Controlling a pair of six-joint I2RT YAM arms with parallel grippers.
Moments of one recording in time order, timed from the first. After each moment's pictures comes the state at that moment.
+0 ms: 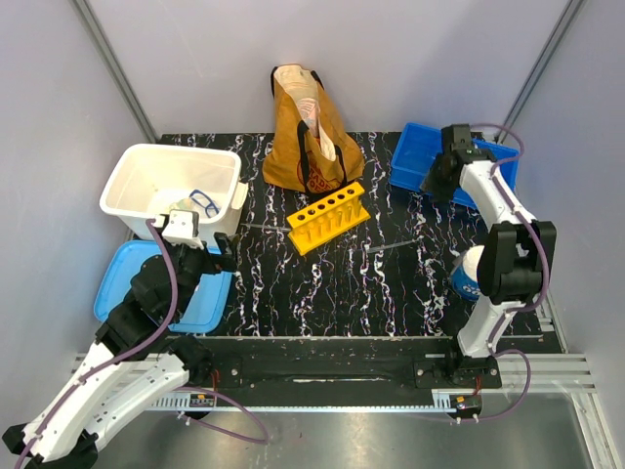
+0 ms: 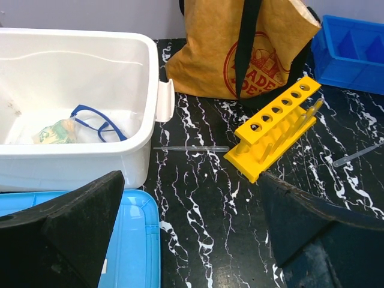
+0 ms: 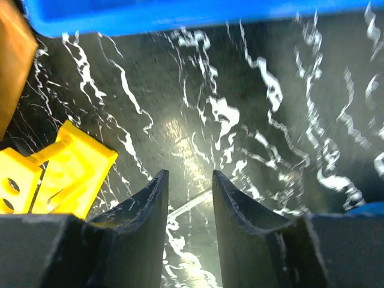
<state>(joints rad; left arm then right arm) -0.69 0.46 0.77 -0.48 -0.50 -0.16 0.05 1.84 1.61 -0.75 0.06 0.50</state>
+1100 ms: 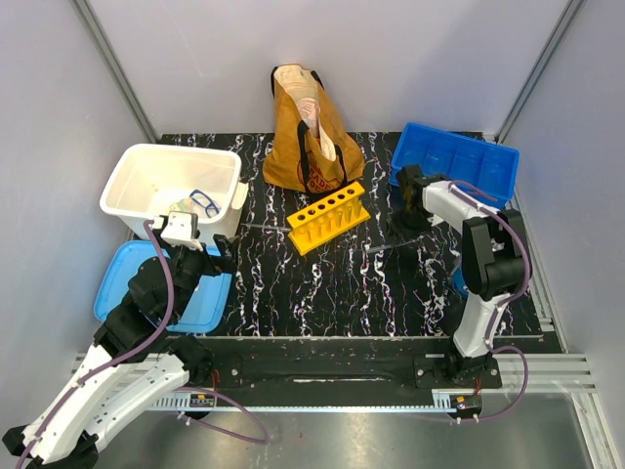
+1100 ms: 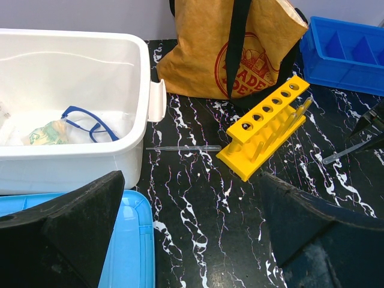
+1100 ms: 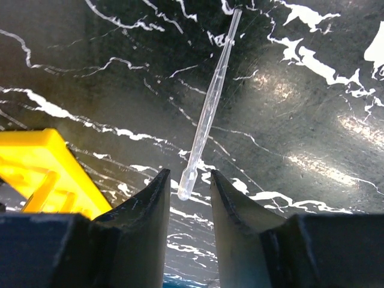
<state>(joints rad) -0.69 0.44 0.77 -0.48 -0.46 -0.17 0.26 1.86 1.33 -0.86 0.04 1.39</state>
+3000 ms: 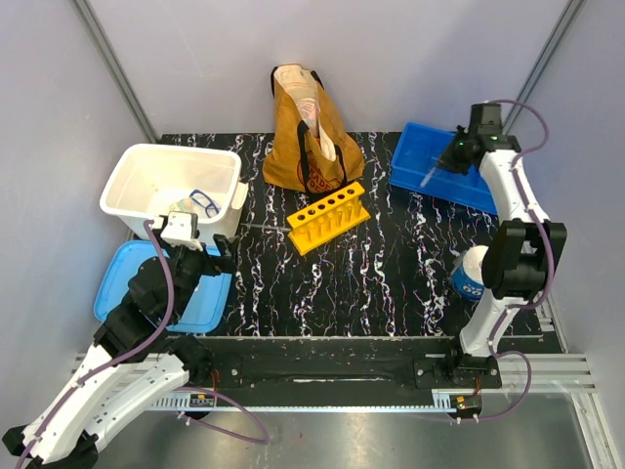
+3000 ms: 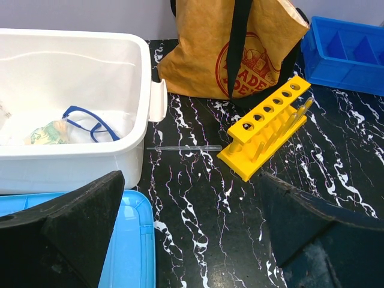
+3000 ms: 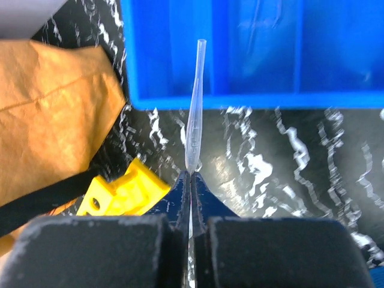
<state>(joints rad) -0.69 0.45 0.77 -0.48 -0.46 -0.17 -0.01 1.83 1.69 -0.66 -0.10 0.59</state>
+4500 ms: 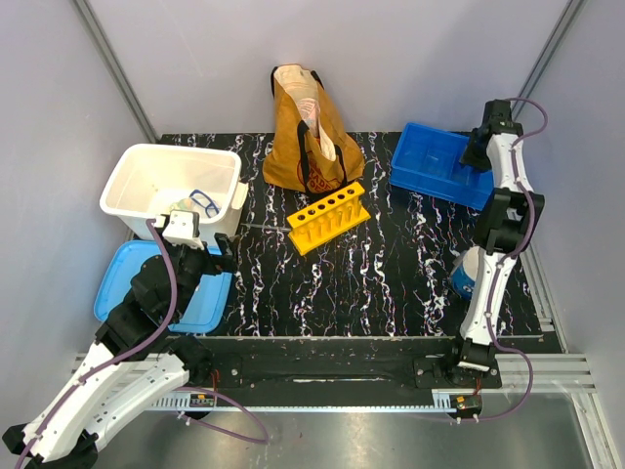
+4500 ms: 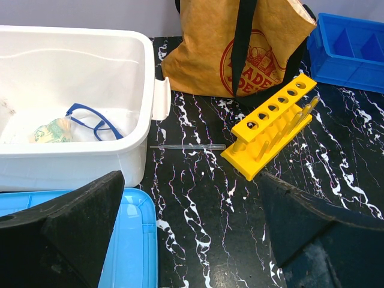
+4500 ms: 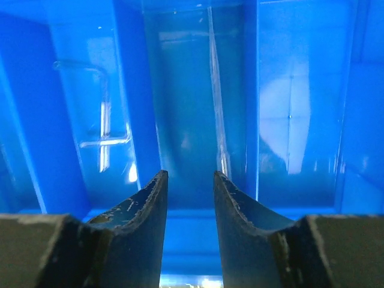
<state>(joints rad) -0.69 0.45 0.77 -0.48 -0.47 -0.17 -0.20 2.46 2.36 -0.87 0.07 0.23</state>
